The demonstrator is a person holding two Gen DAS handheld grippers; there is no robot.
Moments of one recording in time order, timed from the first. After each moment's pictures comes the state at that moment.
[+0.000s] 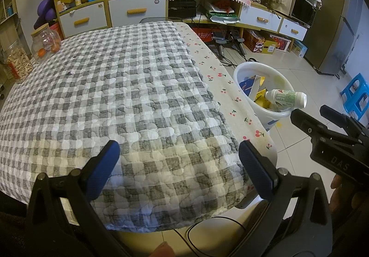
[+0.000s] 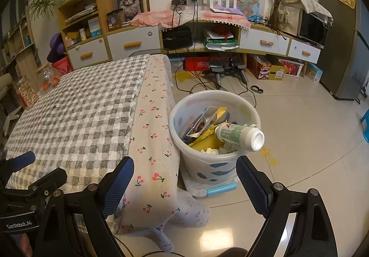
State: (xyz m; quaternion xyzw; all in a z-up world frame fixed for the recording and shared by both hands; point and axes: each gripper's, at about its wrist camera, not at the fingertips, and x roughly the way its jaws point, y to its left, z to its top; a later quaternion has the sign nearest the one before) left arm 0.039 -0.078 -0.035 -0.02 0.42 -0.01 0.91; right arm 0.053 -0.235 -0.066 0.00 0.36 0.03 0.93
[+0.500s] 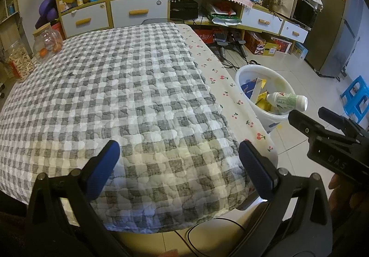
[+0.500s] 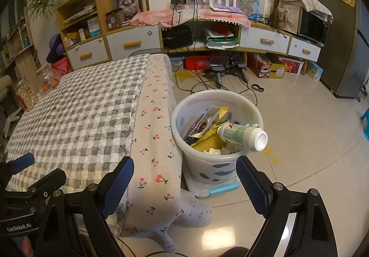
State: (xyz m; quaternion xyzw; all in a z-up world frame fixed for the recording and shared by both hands) left arm 0.040 -0.075 -0.031 -0.03 0.42 -0.01 0.91; right arm 0.059 -0.230 -0.065 0.01 0.36 0.03 0.93
